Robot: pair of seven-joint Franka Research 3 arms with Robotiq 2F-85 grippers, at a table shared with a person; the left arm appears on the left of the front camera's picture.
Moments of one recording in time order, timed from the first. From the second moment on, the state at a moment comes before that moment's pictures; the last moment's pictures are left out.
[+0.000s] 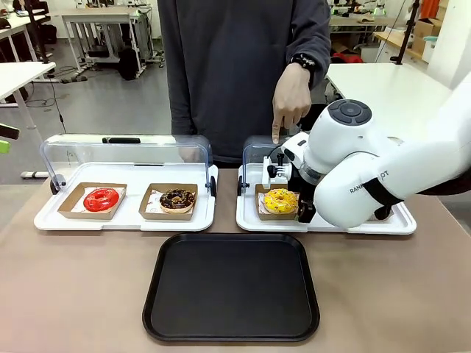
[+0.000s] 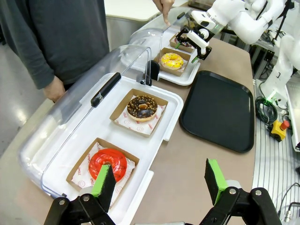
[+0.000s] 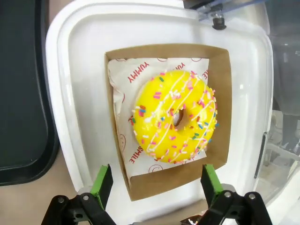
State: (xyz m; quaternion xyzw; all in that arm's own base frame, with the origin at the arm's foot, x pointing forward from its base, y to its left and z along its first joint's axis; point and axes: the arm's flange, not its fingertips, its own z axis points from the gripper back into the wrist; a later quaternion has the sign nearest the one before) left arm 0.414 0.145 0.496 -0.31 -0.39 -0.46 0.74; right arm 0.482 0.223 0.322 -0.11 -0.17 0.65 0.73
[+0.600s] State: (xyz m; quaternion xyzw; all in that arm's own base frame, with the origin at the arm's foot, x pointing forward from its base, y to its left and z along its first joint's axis) left arm 0.414 0.145 0.496 -0.31 -0.39 -0.46 0.74; right arm 0.489 0.216 0.306 -0.11 -0.15 0.65 0.74
